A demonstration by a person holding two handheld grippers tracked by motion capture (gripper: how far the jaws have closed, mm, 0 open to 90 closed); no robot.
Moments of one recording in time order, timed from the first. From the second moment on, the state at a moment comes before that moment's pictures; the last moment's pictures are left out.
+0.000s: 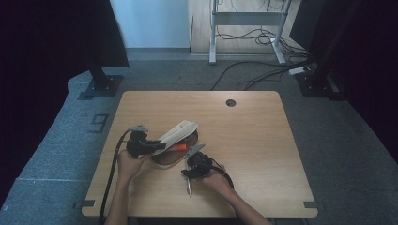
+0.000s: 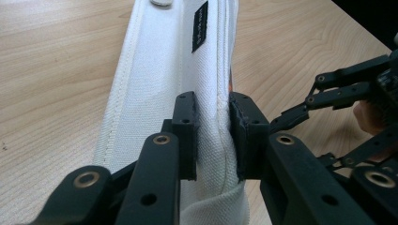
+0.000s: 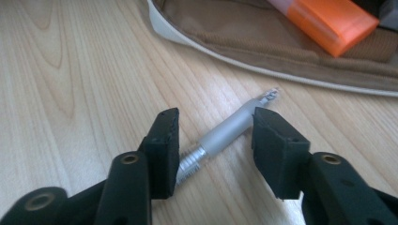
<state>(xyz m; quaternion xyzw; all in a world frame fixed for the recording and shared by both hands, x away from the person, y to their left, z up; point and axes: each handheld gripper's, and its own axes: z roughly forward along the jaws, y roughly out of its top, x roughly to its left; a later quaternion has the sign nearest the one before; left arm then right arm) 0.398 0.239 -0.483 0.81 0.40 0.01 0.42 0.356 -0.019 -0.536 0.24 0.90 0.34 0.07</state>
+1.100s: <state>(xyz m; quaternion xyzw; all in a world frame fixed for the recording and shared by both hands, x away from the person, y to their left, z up) 0.398 0.239 -0.482 0.81 0.40 0.02 0.42 0.376 -0.025 -0.508 0.24 0.90 0.36 0.07</state>
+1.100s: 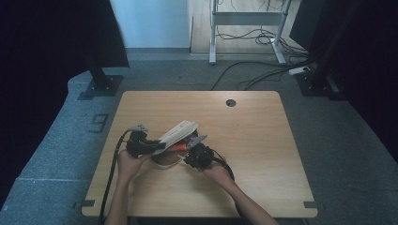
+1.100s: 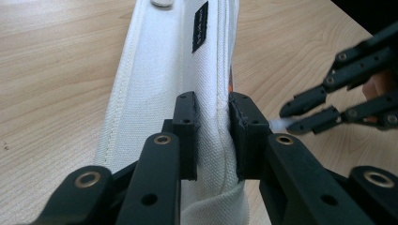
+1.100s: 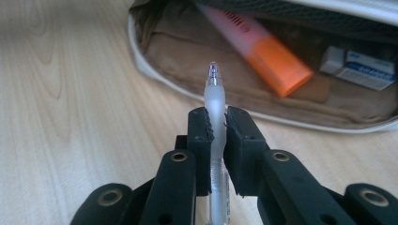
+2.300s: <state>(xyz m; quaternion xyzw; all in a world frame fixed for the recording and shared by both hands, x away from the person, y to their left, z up) 0.396 0.238 -0.479 0.81 0.40 0.01 0.43 0.449 -0.010 -0.510 0.26 0.91 0.32 0.09</state>
